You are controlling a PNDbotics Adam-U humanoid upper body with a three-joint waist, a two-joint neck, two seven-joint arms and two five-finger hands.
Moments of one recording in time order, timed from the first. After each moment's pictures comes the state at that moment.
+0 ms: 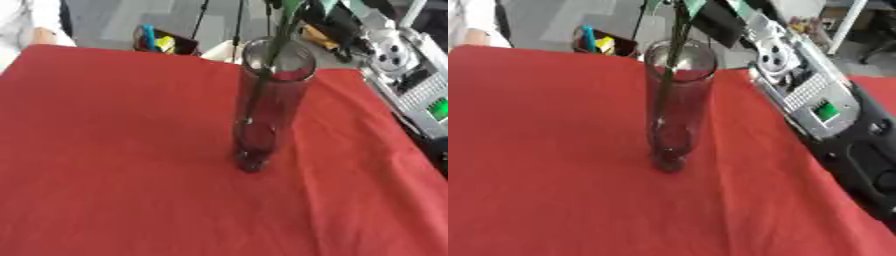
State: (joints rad) left arm -0.33 0.42 0.13 -1.98 0.01 -0.34 0.05; right arm -0.89 -0.67 0.36 -1.77 0.18 0.39 0.01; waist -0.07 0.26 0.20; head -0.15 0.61
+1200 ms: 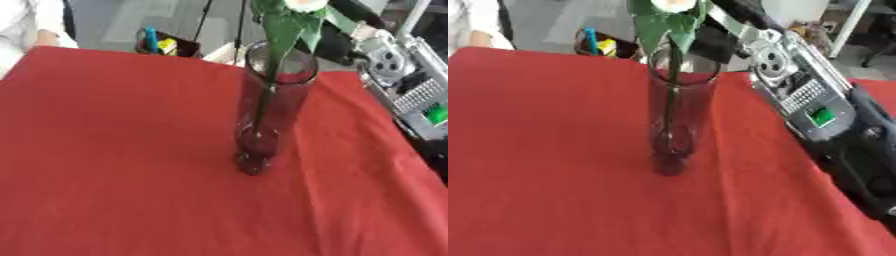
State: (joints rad) left arm -0.34 0.42 0.13 -1.98 0.01 -0.34 0.05; right arm -0.89 -0.67 0.36 -1.75 0.35 0.31 0.29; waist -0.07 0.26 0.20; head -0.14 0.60
